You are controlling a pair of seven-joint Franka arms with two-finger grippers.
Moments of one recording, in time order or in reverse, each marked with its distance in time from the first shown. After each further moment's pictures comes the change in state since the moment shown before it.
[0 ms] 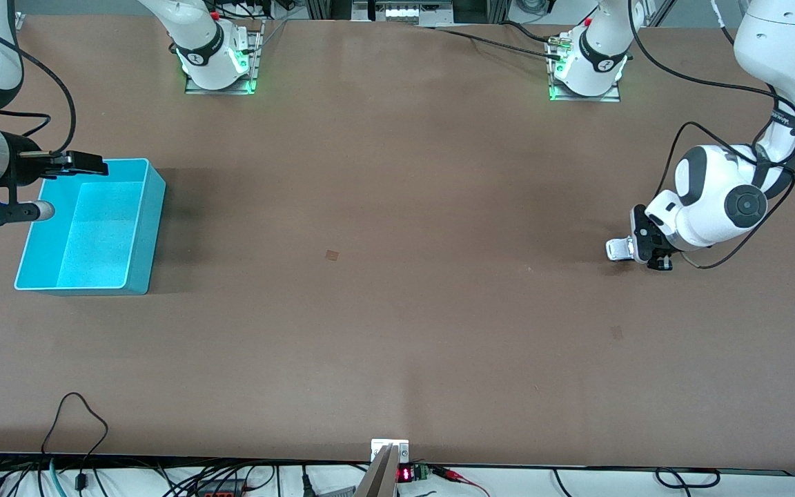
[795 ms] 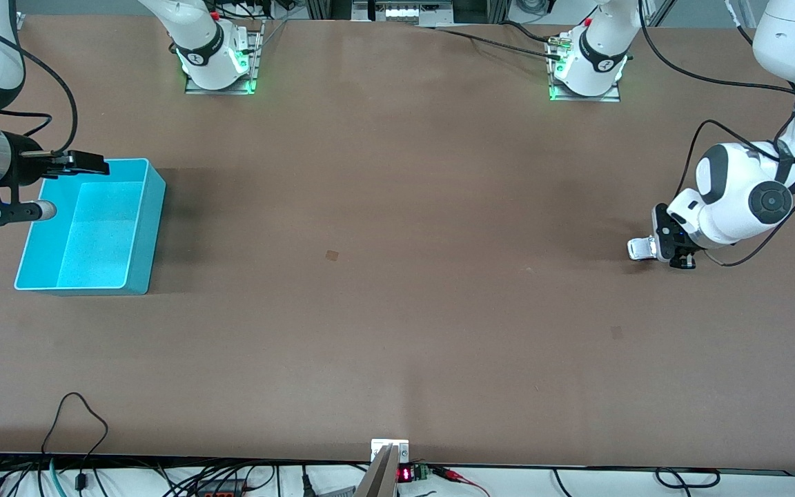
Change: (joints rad) left arm 0.086 0.006 0.000 0.005 0.043 0.016 0.039; right arm 0.002 0.000 0.003 0.000 0.000 -0.001 0.000
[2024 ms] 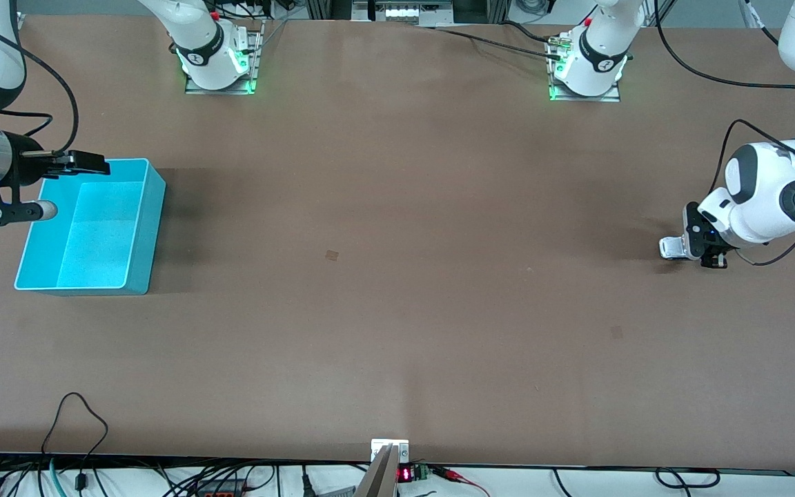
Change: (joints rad) left arm 0.111 0.032 0.000 0.048 0.138 0.005 0.058; right arm 0.000 0.000 0.001 0.000 0.000 0.000 0.000
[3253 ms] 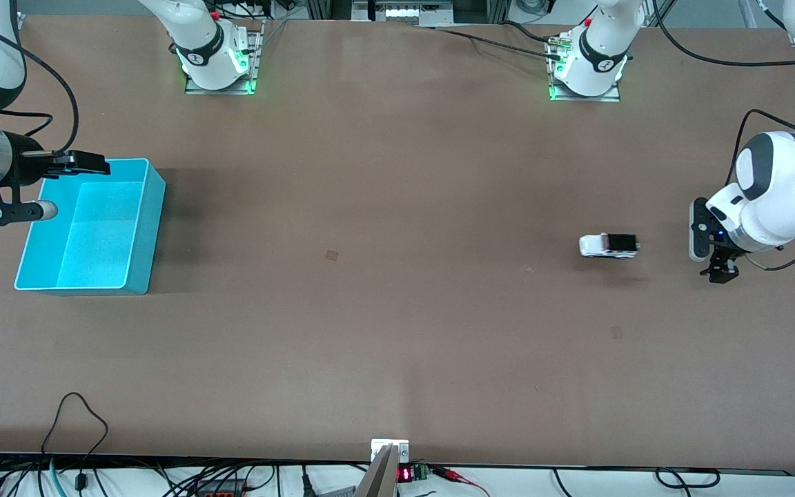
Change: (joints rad) left arm -0.001 -0.130 -0.146 0.083 -0.054 -0.165 0.061; right arm 0.000 0.000 0.000 0.000 0.000 0.000 0.000
